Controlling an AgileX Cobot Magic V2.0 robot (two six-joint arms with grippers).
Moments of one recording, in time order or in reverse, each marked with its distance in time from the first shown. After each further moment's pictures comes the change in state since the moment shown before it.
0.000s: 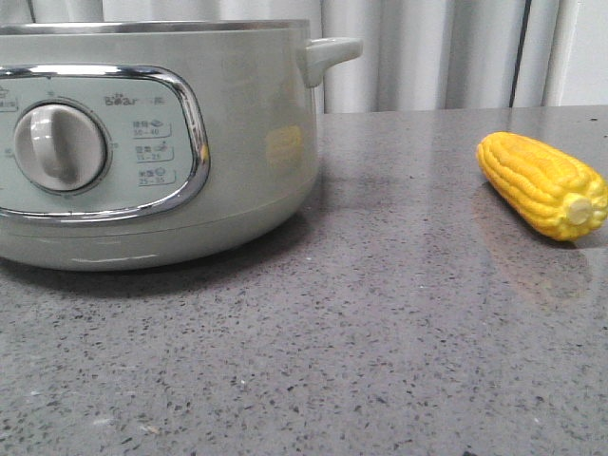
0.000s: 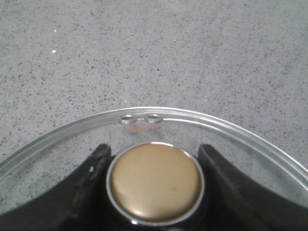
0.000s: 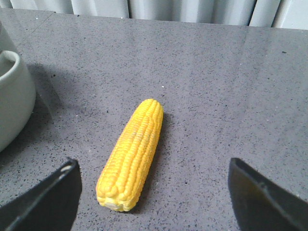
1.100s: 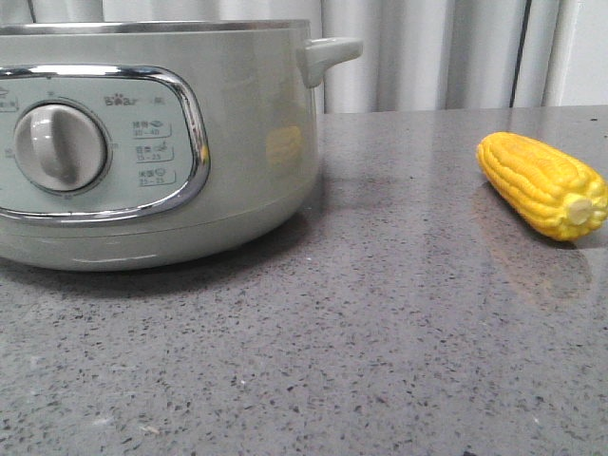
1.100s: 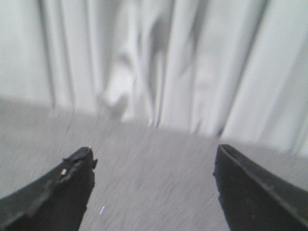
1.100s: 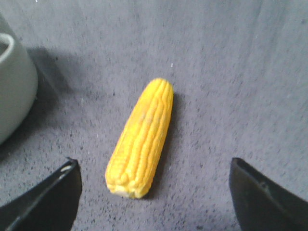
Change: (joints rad) left arm -0.191 -0.289 -0.076 0.012 -0.125 0.000; right arm 0.000 0.091 0.000 0.069 0.017 0.000
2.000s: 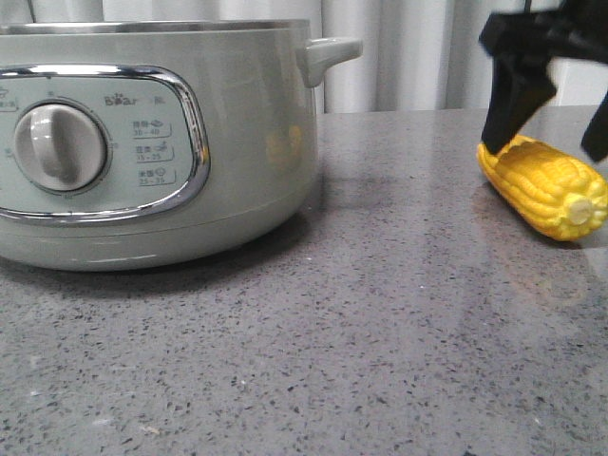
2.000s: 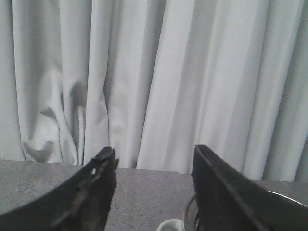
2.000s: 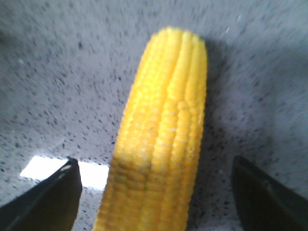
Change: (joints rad) left arm -0.140 -0.502 -0.014 -0.062 0.346 0.000; right arm 0.000 0.770 -0.453 0.068 0.250 0.000
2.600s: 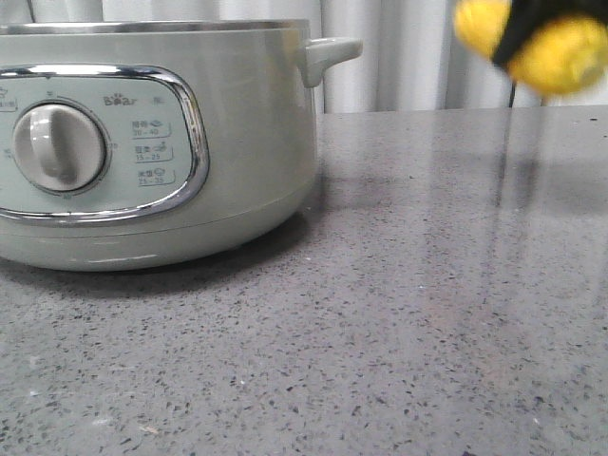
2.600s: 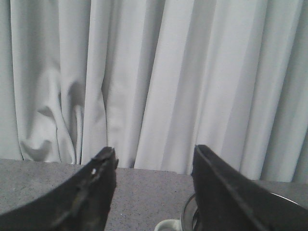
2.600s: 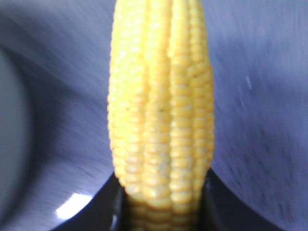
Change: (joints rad) left arm 0.000 0.000 0.000 -0.008 0.001 0.000; right arm 0.031 -0.071 -0.169 0.047 0.053 0.000
